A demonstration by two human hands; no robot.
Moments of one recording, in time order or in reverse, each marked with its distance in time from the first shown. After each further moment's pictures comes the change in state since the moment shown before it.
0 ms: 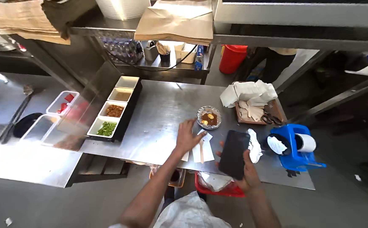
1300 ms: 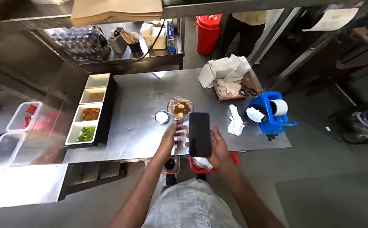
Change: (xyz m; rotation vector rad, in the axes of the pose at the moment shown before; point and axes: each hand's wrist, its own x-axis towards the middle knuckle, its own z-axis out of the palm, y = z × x) left_hand -0.070 0.037 -0.024 -0.755 -0.257 -0.359; right_hand -0.007 0.025 0.043 0.030 0.022 0.074
